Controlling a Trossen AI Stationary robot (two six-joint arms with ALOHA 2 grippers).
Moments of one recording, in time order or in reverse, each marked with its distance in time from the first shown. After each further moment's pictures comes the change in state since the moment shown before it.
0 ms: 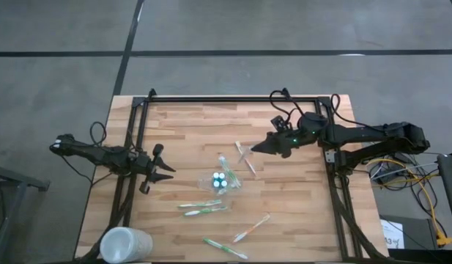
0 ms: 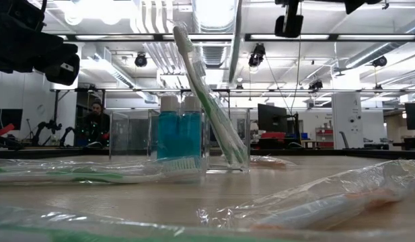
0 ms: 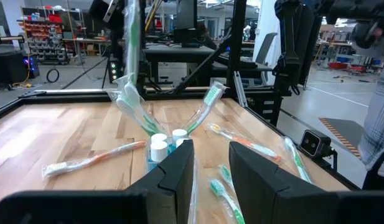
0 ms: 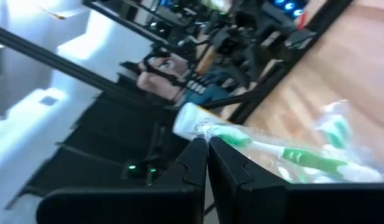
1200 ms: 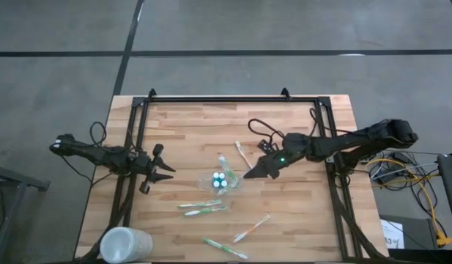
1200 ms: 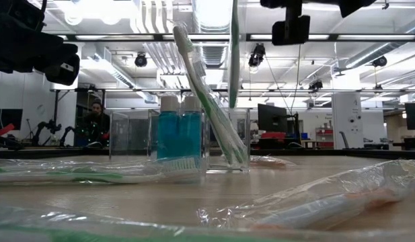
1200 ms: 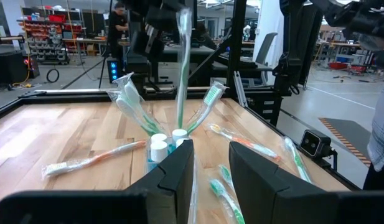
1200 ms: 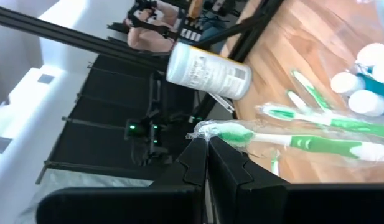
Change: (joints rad) left arm 0.000 0.000 0.000 0.000 0.000 0.000; right arm 0.183 0.188 0.005 0.064 0.006 0.152
